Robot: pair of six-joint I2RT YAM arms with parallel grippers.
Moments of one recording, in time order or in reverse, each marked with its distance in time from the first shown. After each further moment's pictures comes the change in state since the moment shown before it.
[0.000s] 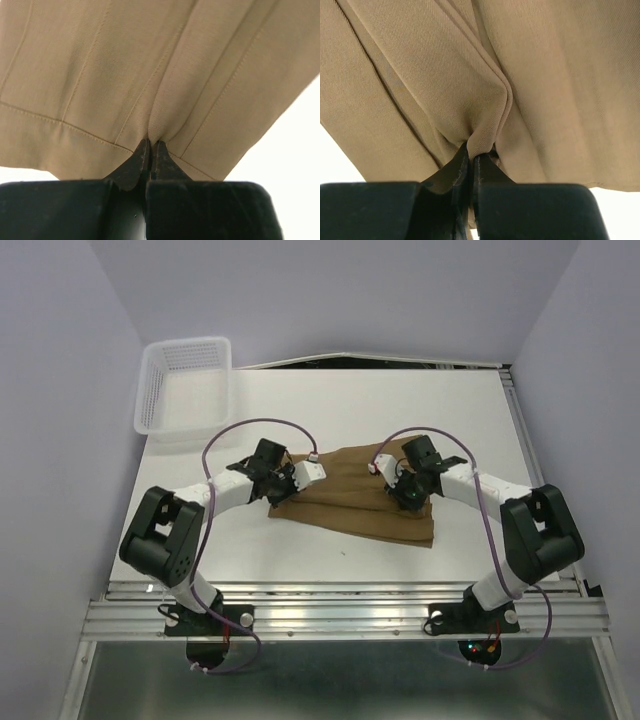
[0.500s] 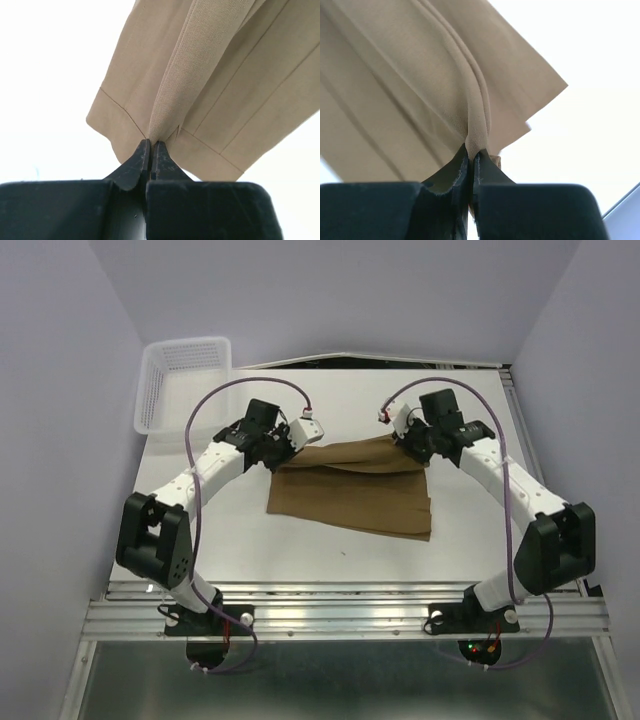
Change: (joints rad) left arm 0.055 0.037 0.365 -0.230 -0.032 -0.067; right arm -0.051 -0.038 0.357 -0.093 0.046 0.002
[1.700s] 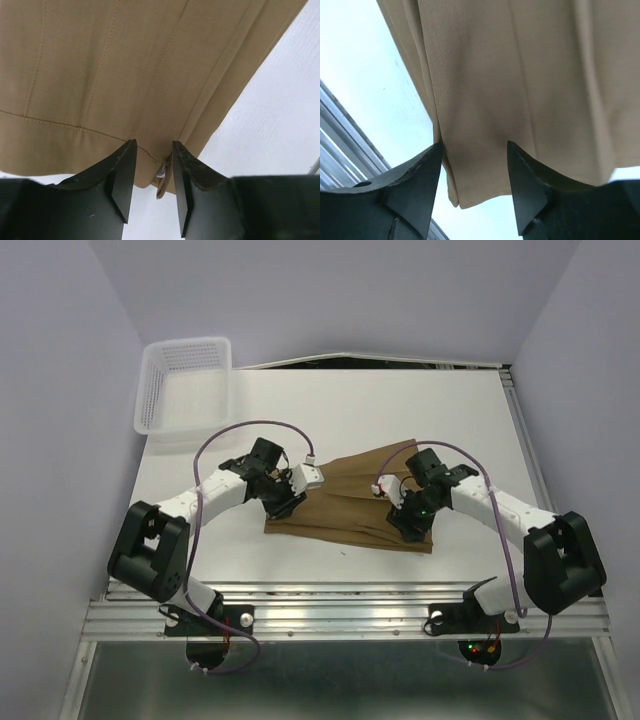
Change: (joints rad) left arm -0.064 -0.136 -0.290 -0.053 0.148 0.002; right arm 0.099 -0.143 -0.384 -0.189 -0.188 -0.015
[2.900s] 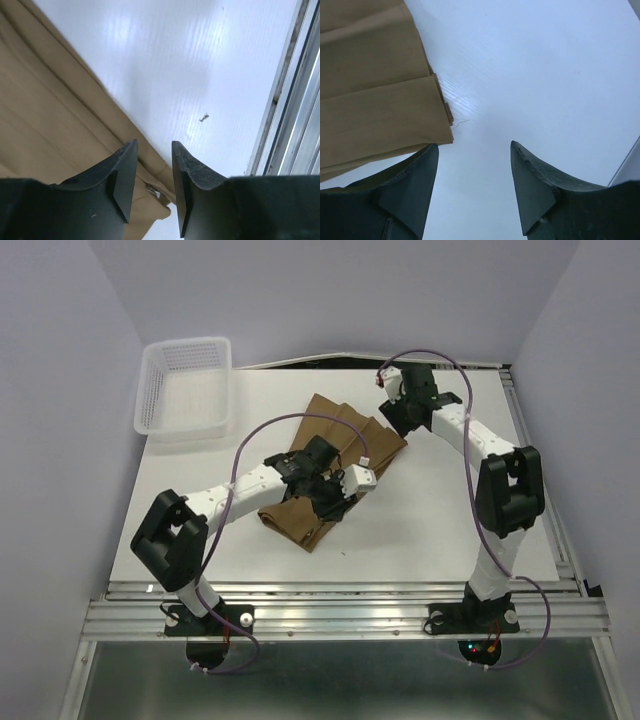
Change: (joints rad) left arm -0.319 0.150 0.216 0.010 0.047 -0.215; right arm -0.143 0.571 0.724 0.295 0.481 0.145
